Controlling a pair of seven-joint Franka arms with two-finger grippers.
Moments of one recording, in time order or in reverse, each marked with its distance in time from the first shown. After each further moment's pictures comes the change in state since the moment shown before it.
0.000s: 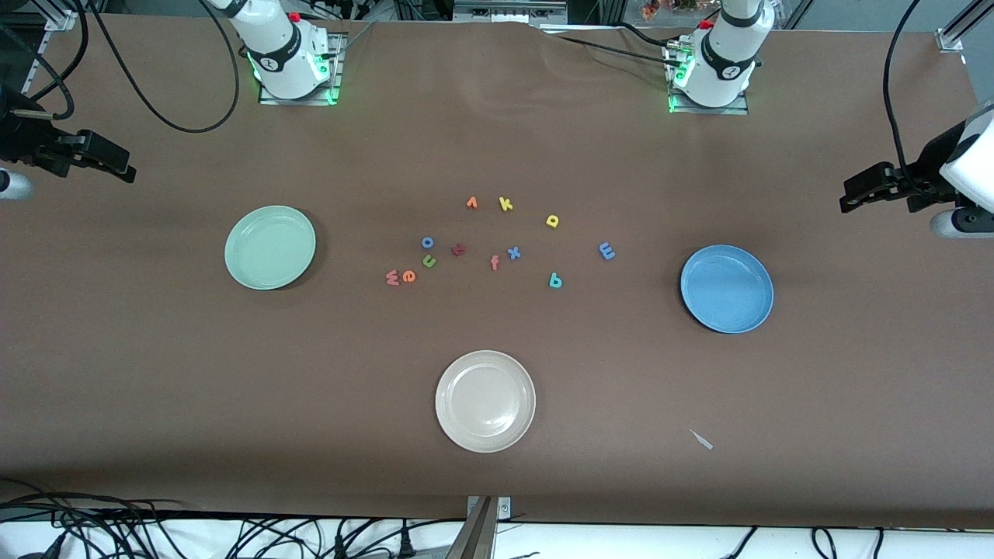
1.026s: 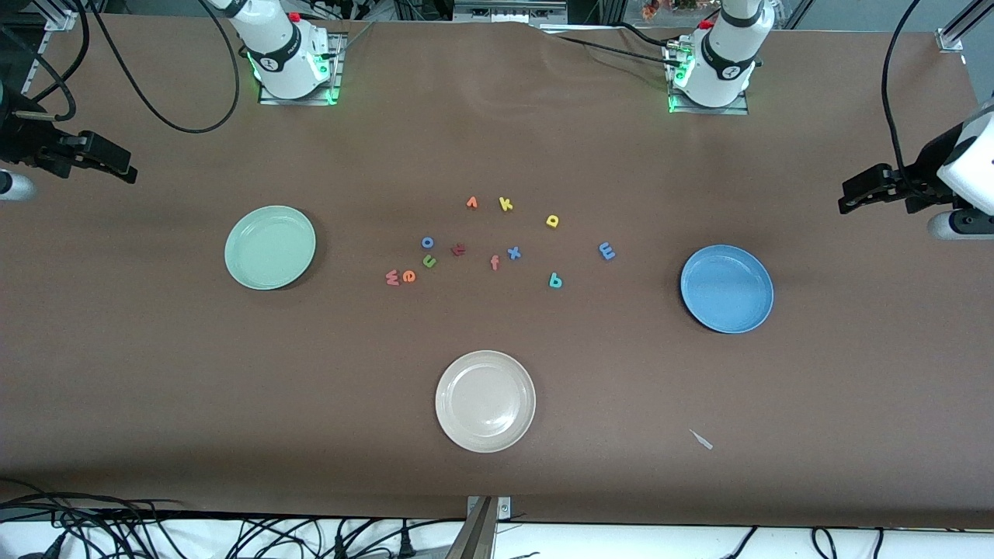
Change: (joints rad) left arm 0.000 0.000 0.000 -0.007 0.000 0.004 0.000; right arm 0.004 0.009 0.005 0.000 0.000 -0.001 -0.012
